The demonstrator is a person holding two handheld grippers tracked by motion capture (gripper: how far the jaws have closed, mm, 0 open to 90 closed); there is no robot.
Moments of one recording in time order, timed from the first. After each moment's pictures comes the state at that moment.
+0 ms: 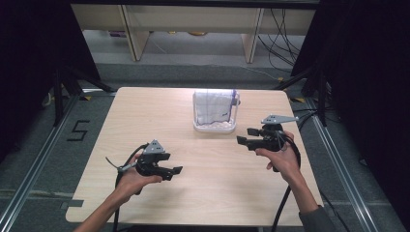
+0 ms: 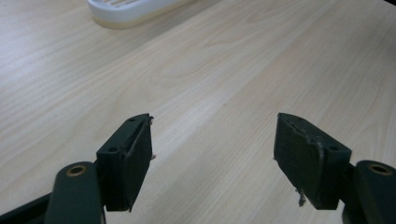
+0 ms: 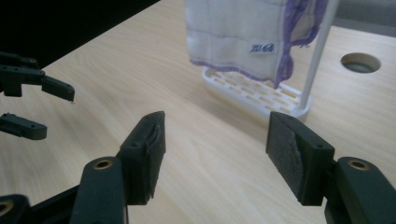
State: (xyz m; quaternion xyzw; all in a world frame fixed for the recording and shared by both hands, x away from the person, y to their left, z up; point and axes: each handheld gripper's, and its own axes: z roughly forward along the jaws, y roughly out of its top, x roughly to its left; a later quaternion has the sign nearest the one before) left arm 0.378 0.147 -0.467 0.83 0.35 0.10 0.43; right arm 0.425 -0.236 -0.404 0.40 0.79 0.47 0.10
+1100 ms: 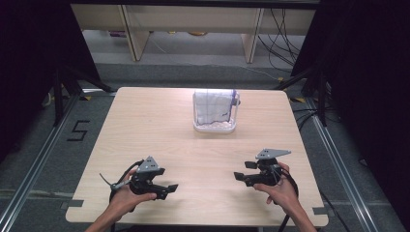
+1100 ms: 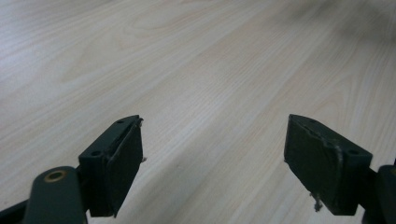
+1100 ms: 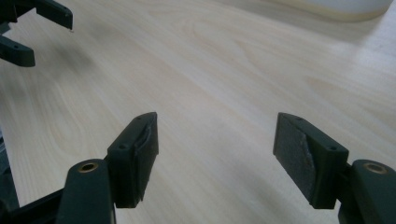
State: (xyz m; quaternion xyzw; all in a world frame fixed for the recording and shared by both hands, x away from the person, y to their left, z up) left arm 0.339 0.160 -0.489 0.84 0.34 0.08 0.42; right arm 0.365 -0.237 -0.473 0.39 0.82 0.42 0.05
